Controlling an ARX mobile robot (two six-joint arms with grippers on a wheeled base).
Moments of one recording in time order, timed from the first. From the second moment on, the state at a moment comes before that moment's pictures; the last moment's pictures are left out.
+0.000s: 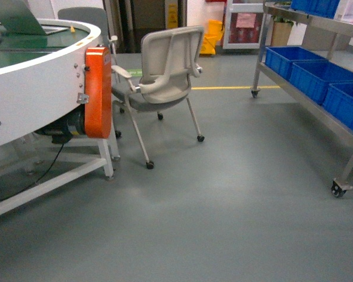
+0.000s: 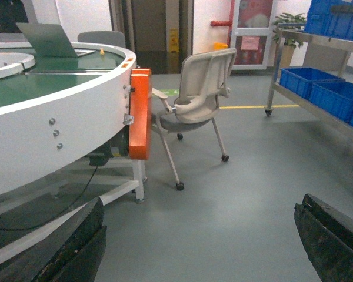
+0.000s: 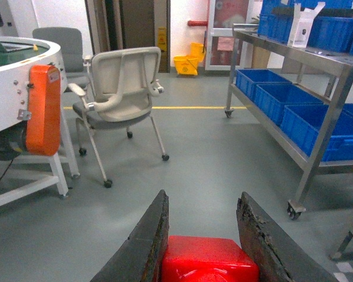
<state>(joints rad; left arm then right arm) 0.00 0.01 0.01 0.00 0.00 0.00 0.00 0.00 0.01 -0.01 0.00 0.00</state>
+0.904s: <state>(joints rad) 0.00 0.01 0.01 -0.01 0.00 0.00 0.00 0.00 0.01 0.00 0.00 0.00</state>
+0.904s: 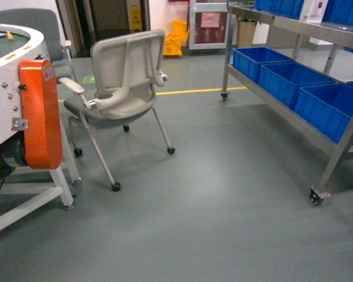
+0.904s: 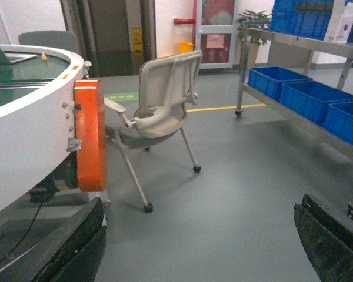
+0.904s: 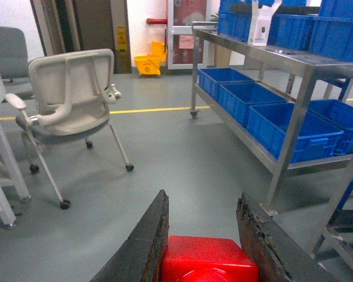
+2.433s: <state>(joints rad) 0.00 0.01 0.01 -0.01 0.00 0.00 0.00 0.00 0.01 0.00 0.00 0.00</state>
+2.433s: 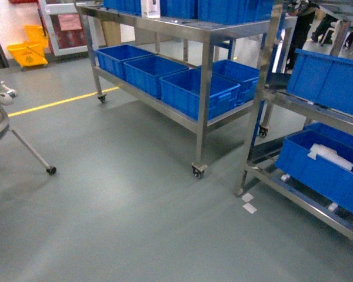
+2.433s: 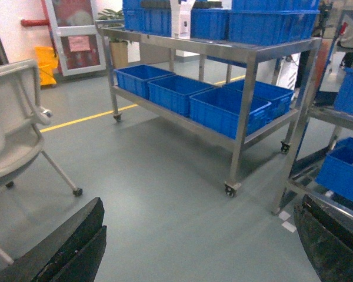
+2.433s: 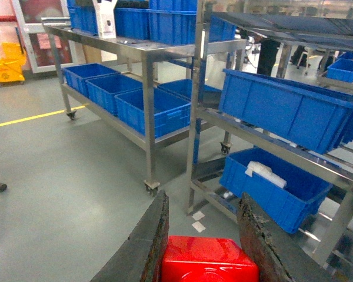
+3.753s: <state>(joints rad) 0.00 0.01 0.01 -0.01 0.00 0.00 0.00 0.00 0.01 0.00 0.00 0.00</state>
